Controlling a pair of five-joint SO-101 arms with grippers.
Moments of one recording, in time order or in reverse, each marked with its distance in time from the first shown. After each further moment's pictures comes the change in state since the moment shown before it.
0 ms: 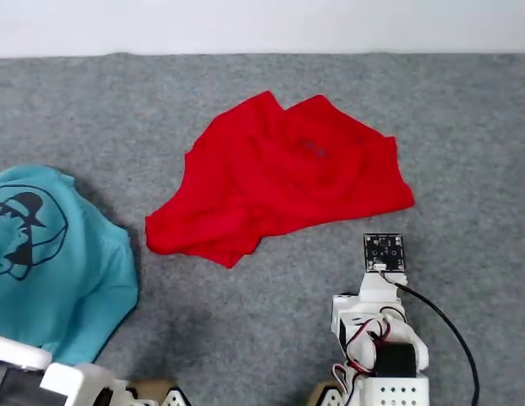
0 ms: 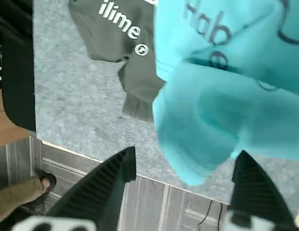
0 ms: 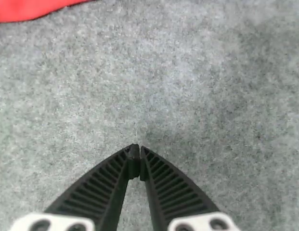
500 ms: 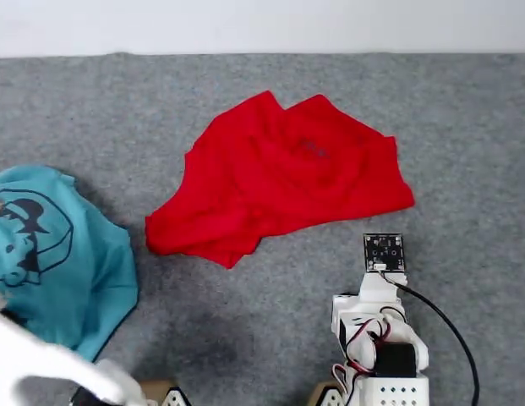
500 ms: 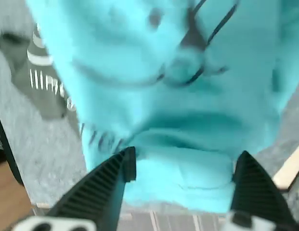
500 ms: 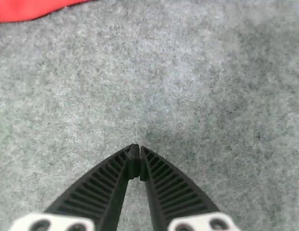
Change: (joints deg) left arm 18.0 -26.5 27.8 0.1 -2.5; right arm 0.0 0.0 0.0 0.0 0.0
